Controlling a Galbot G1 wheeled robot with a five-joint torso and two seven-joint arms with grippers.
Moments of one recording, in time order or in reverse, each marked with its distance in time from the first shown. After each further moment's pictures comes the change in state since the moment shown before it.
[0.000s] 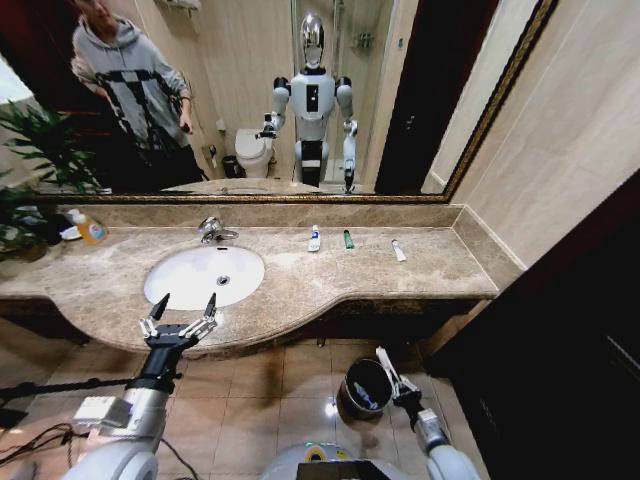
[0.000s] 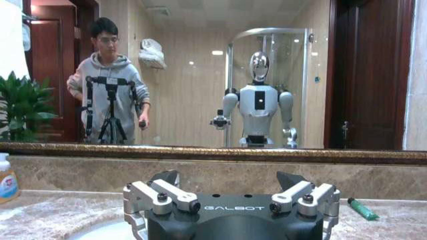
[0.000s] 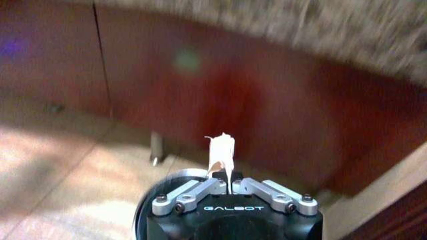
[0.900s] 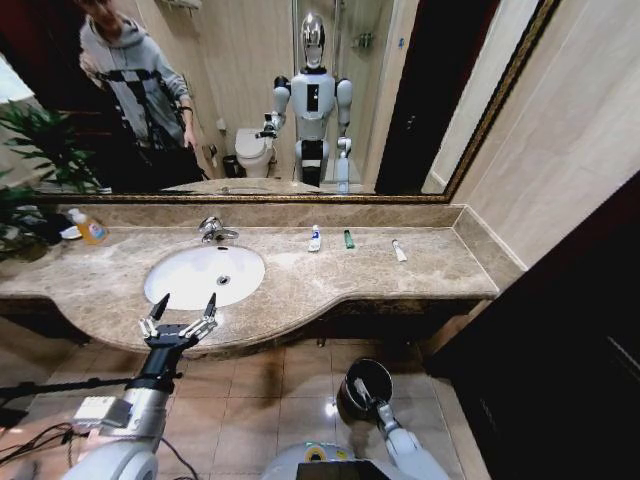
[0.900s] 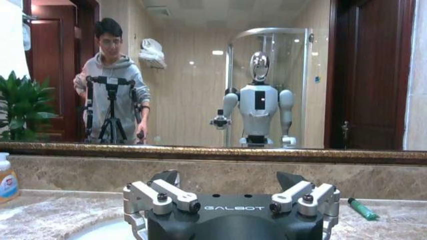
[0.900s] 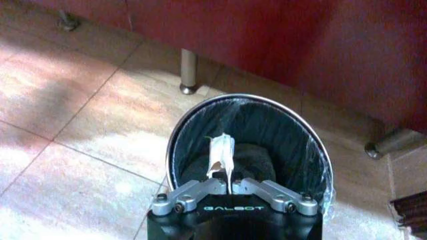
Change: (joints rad) left arm 0.000 0.000 0.000 0.000 0.000 0.000 0.000; right arm 0.464 0.147 -0.008 -0.777 -0.196 0.075 -0.039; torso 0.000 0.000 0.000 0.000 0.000
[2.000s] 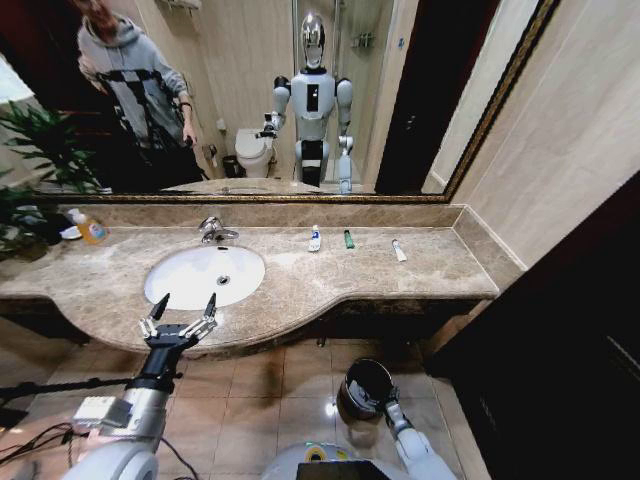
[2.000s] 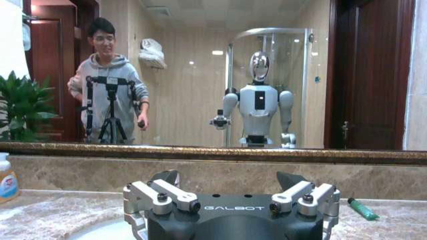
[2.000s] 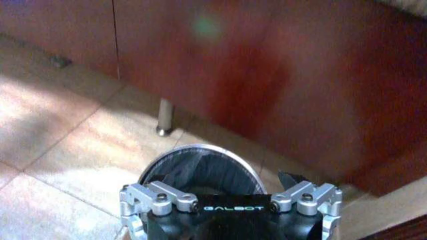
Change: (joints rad) left arm 0.000 0.000 0.000 0.000 0.000 0.000 0.000; right arm -0.289 -0.062 0.024 0.532 -0.013 -0.033 0.033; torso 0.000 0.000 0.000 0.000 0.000
